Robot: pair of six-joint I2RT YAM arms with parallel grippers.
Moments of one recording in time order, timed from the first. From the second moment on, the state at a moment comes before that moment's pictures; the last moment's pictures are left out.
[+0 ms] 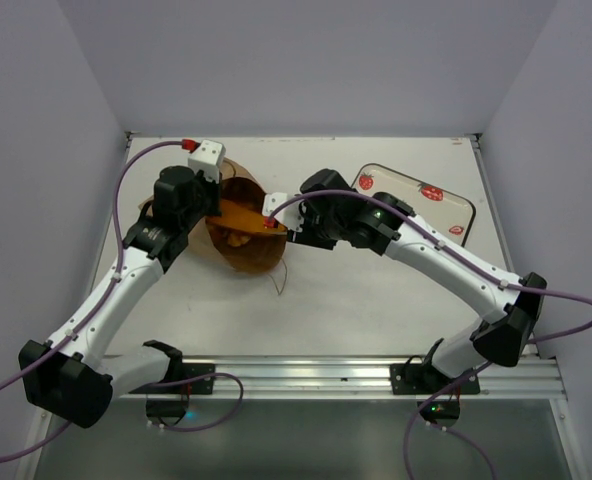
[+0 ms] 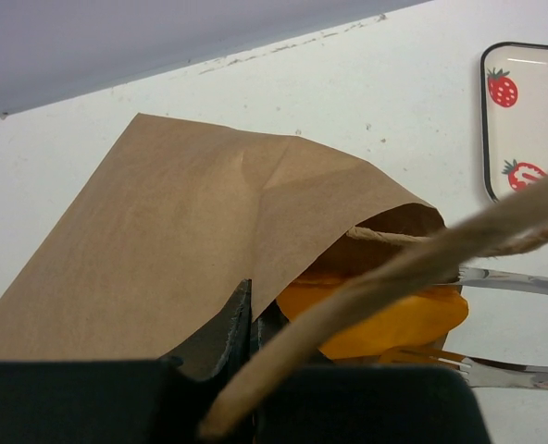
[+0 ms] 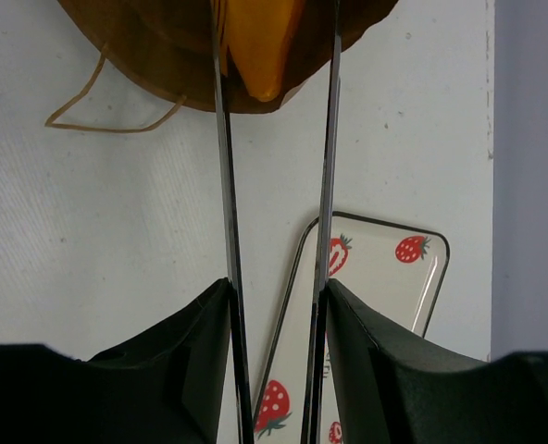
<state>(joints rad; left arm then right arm) -0.36 1.13 1.02 -0.25 -0.08 0.01 0.91 1.51 1.58 -0.90 0.14 -0.63</state>
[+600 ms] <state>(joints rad) -0.36 1.13 1.03 -0.26 -0.08 0.01 0.91 1.55 1.59 -0.91 0.11 -0.60</state>
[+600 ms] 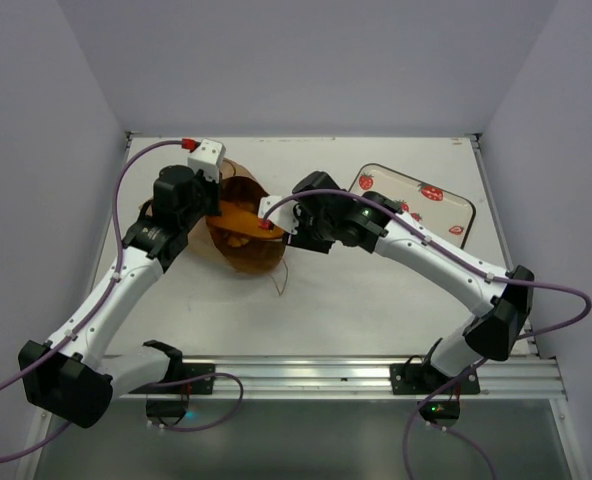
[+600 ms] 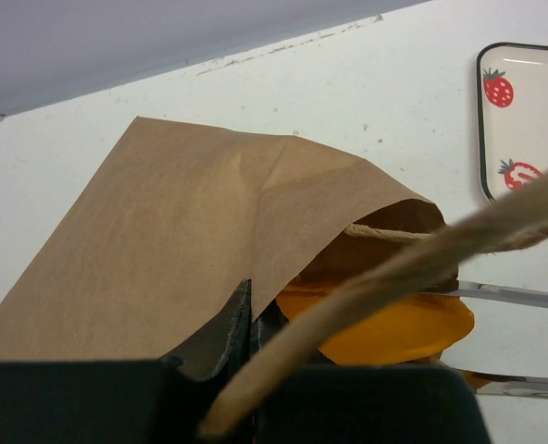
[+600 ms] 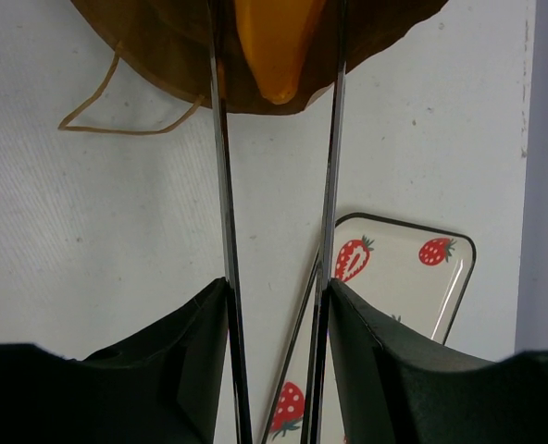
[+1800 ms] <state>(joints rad) -0.33 1.26 1.17 -0.26 -0.13 -0.03 0.81 1.26 1.50 -0.96 0.07 -0.62</state>
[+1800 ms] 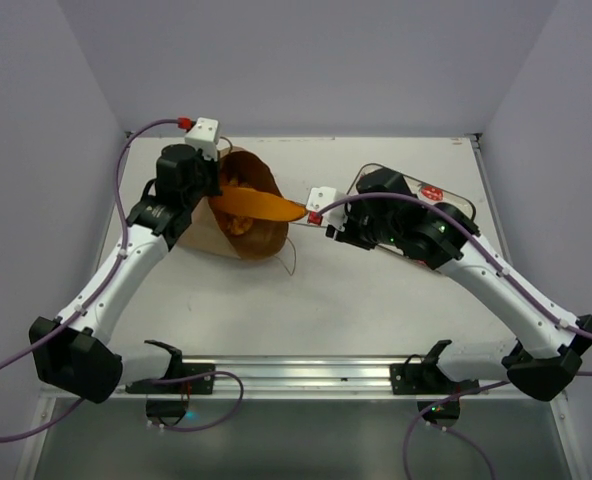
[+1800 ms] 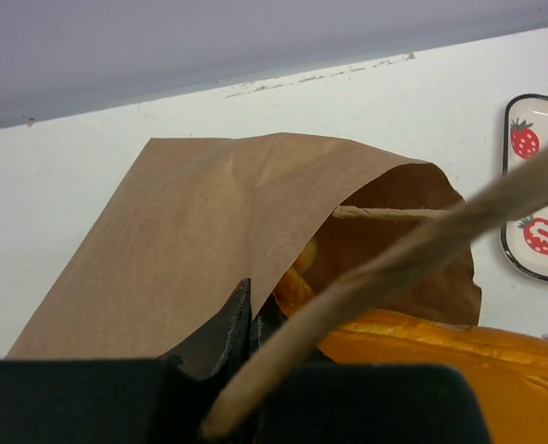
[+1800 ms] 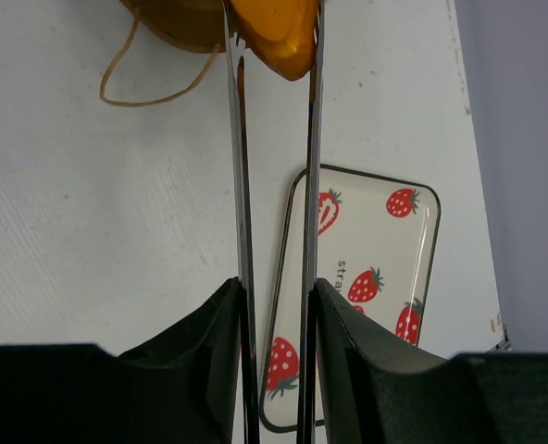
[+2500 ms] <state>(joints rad) -0.23 1.38 1.31 -0.28 -0.12 -0.05 0.72 1.05 1.39 -1.04 -0.03 -0.64</state>
